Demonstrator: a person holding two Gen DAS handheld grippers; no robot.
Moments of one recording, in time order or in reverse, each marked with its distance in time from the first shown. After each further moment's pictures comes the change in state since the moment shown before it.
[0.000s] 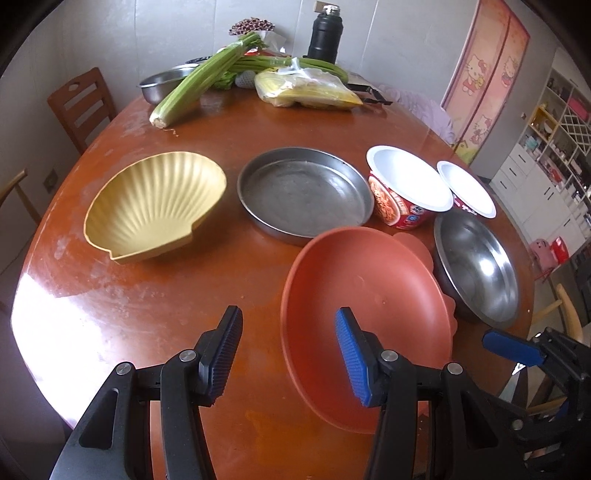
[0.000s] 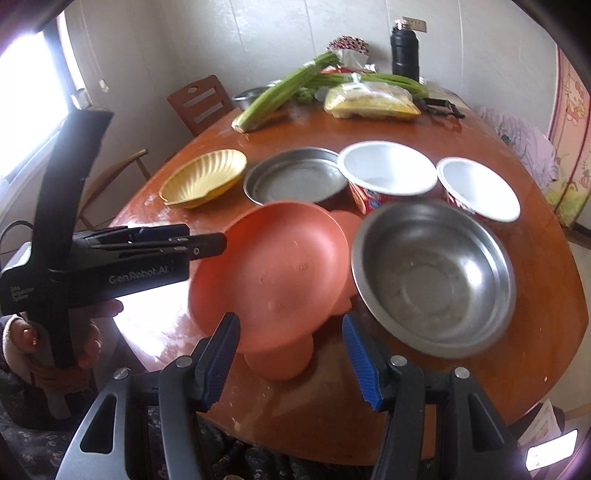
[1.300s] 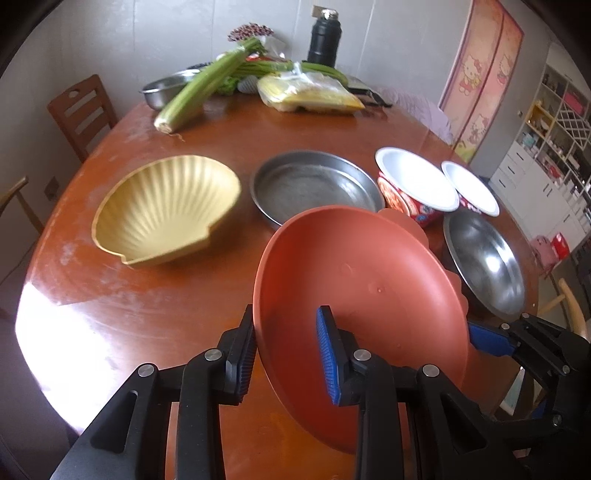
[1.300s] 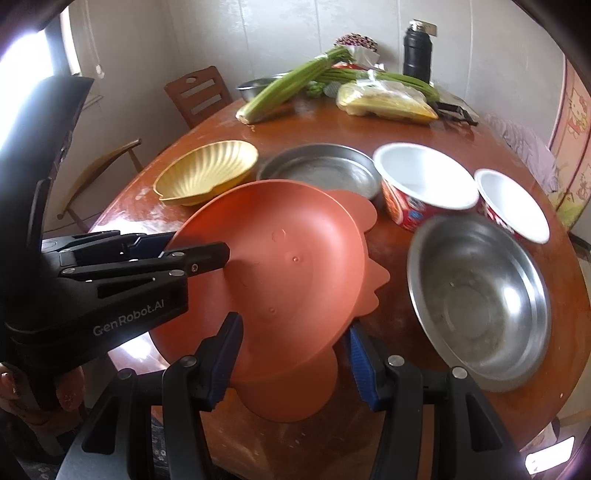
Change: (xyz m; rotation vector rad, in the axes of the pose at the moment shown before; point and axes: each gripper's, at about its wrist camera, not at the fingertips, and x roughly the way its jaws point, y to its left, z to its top) left arm -0.003 0.021 0.001 0.018 -0.030 0.010; right arm 0.039 0.041 0.021 -0.043 0.003 -0.045
